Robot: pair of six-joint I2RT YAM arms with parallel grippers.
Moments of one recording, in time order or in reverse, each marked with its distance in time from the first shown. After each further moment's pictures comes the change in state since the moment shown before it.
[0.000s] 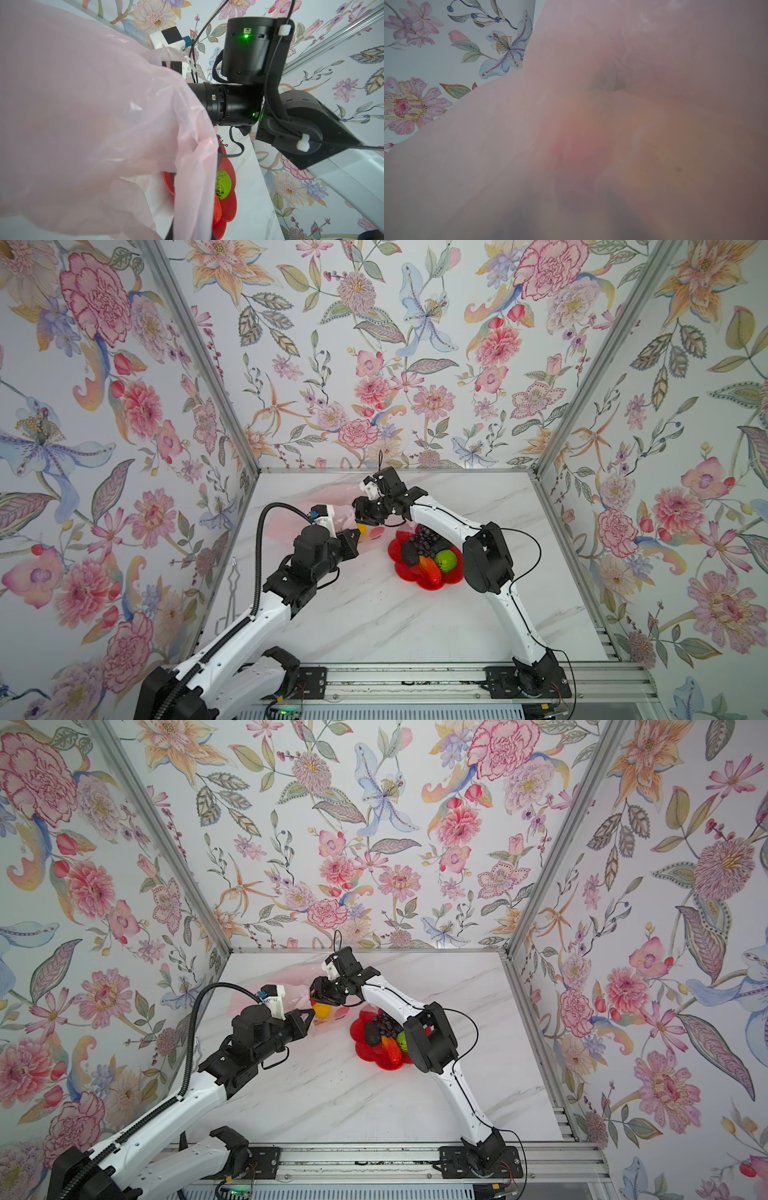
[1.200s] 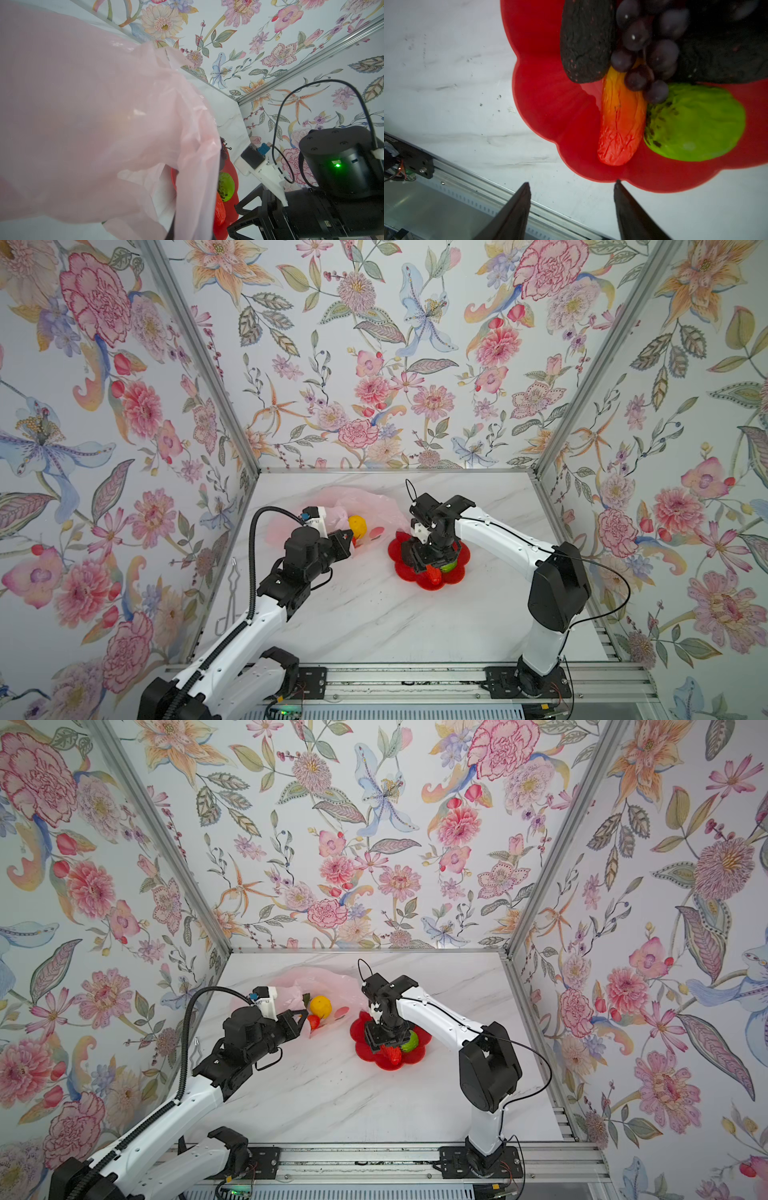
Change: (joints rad) left arm 0.085 -0.040 -0.053 0.016 0.070 0.004; right arm -0.001 -0.580 -0.614 -0.733 0.440 -0.459
